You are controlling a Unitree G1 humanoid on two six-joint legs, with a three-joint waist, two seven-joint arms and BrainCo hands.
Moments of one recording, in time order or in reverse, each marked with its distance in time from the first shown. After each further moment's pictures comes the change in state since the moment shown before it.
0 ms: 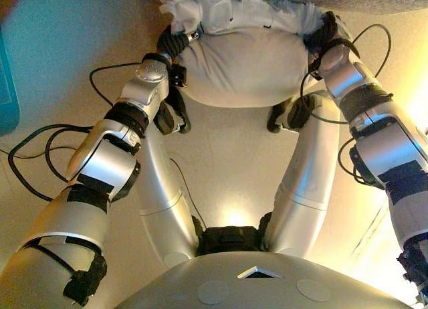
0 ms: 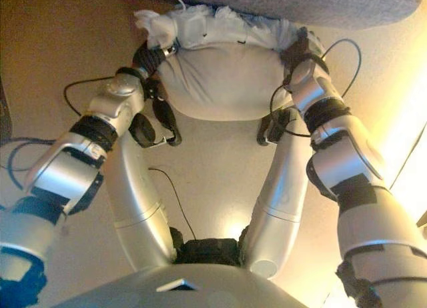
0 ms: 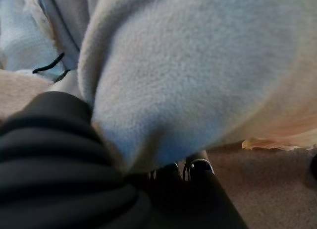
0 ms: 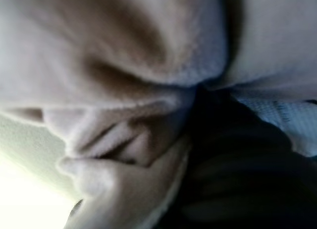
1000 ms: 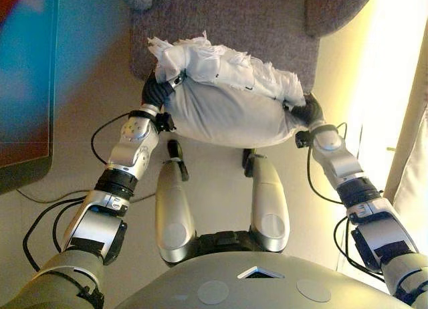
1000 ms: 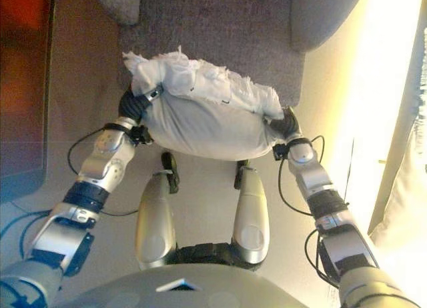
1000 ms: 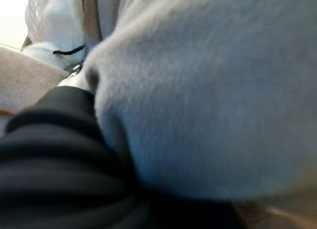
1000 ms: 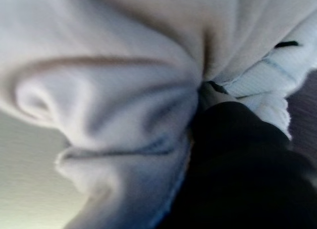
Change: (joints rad) left arm 0.545 0.037 0.309 -0.523 0.095 -0.078 -0.001; right arm 0.691 -0.011 -0.358 -0.621 0.248 -0.234 0.145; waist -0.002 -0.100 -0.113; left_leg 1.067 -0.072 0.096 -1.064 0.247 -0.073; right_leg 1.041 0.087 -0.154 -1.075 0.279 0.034
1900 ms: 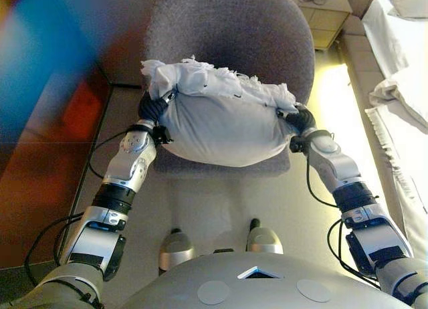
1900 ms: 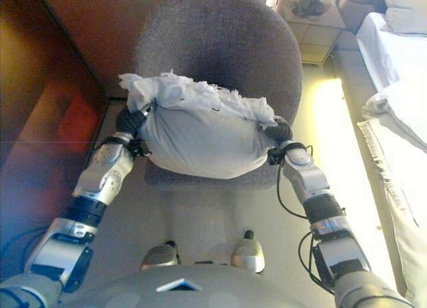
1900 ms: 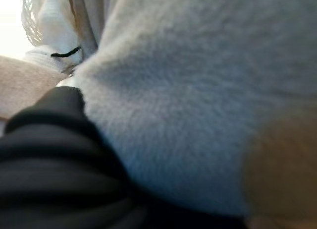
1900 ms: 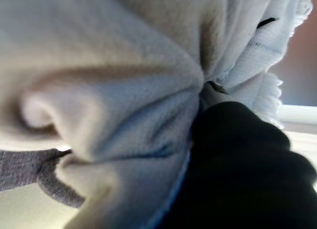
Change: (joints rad) left arm 0.109 -0.036 0.051 -0.096 0.035 0.145 0.107; right arm 0.066 0.069 -0.031 -0.050 0.181 0.181 -0.034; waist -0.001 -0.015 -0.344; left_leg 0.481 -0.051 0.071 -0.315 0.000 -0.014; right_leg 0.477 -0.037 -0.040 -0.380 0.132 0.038
